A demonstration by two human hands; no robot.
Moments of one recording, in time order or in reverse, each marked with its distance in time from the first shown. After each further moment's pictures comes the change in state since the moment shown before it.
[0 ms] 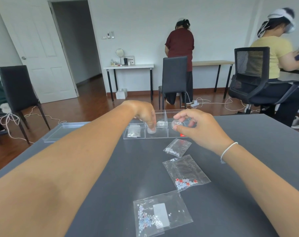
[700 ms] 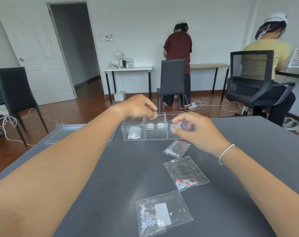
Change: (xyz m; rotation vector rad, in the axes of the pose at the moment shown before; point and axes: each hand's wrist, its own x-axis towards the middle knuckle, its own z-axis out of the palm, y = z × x) left_hand -0.033 -0.008 -0.004 -0.319 0.354 0.151; right_hand -0.004 -0.006 0.000 0.000 -0.031 -0.025
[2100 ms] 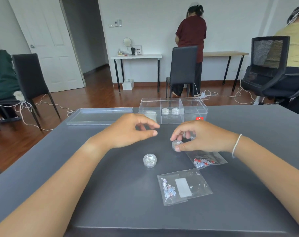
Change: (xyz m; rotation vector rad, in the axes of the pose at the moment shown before) left_hand -0.131 -0.043 0.028 -0.152 0.064 0.152; right_hand -0.022 -0.033 0.023 -0.046 -0.576 0.030
